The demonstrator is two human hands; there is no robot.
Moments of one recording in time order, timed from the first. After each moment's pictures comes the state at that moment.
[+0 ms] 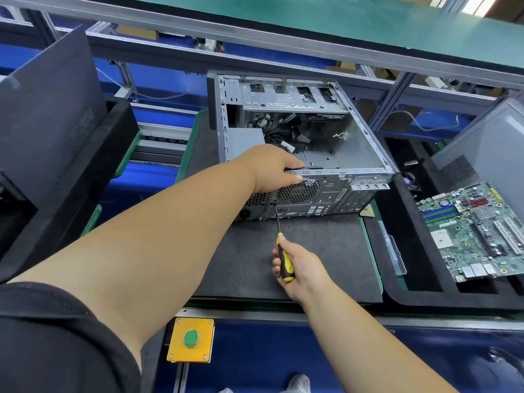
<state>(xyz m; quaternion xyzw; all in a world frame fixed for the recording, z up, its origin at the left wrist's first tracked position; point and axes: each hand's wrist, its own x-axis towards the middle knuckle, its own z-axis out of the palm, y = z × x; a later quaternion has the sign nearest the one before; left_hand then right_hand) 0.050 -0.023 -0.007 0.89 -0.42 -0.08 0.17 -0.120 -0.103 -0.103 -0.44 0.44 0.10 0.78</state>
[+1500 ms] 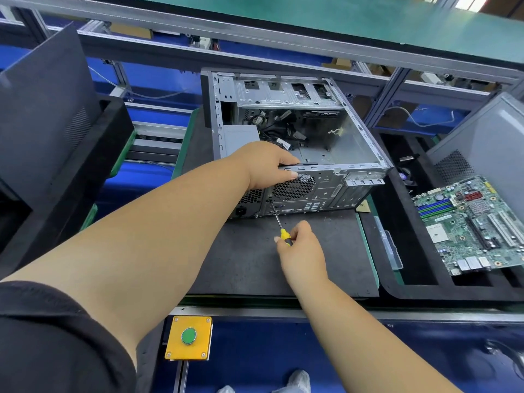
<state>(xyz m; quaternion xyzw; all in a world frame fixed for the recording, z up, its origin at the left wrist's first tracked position) 0.050 -0.023 -0.008 0.89 -0.42 -0.08 0.17 -0.123 -0.108 -0.098 -0.87 0.28 -0.01 0.39</state>
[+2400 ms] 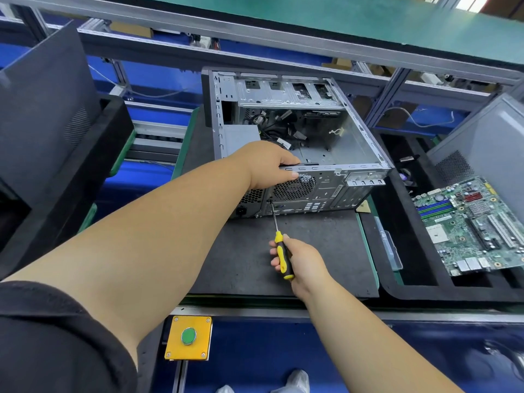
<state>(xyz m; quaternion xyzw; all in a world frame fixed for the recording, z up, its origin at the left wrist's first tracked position) 0.049 -0.023 -0.007 0.89 -0.42 -0.08 0.17 -0.121 -0.108 -0.092 -0.55 0.41 0.12 0.72</state>
